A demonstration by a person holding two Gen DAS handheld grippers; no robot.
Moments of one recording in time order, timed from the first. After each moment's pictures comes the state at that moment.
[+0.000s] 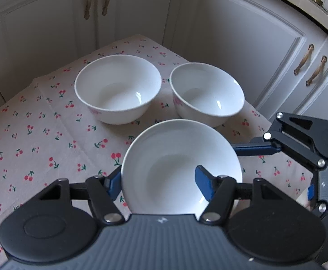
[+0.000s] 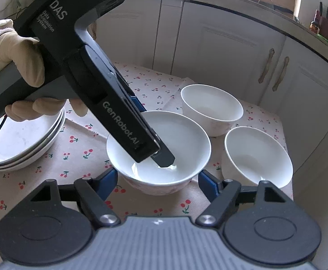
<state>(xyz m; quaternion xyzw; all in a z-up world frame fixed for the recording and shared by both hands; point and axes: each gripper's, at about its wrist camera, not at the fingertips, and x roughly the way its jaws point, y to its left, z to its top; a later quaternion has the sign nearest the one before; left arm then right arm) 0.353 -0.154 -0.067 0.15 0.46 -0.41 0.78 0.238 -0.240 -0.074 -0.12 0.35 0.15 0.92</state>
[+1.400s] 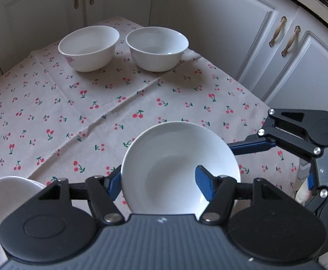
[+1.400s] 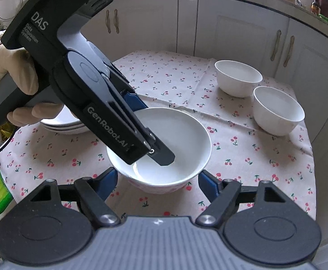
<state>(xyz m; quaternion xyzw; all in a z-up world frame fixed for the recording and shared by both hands) 0.237 -0.121 -0.067 0.17 0.46 -0.41 0.77 0.140 -0.221 -0.070 -0.07 0.39 0.18 0.90</state>
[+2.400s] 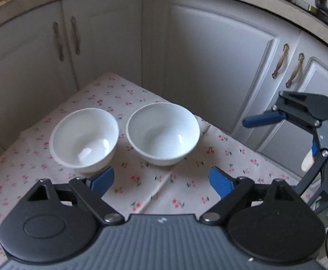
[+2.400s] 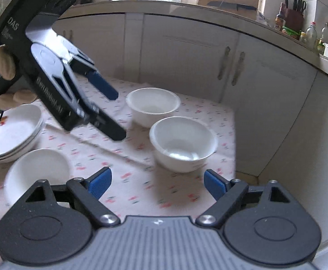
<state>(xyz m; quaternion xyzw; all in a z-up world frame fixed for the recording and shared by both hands) 0.326 -0.202 -0.021 0.19 0.40 -0.44 0.78 0.203 -0.344 -0.029 -0.09 0.34 0.11 0.93</state>
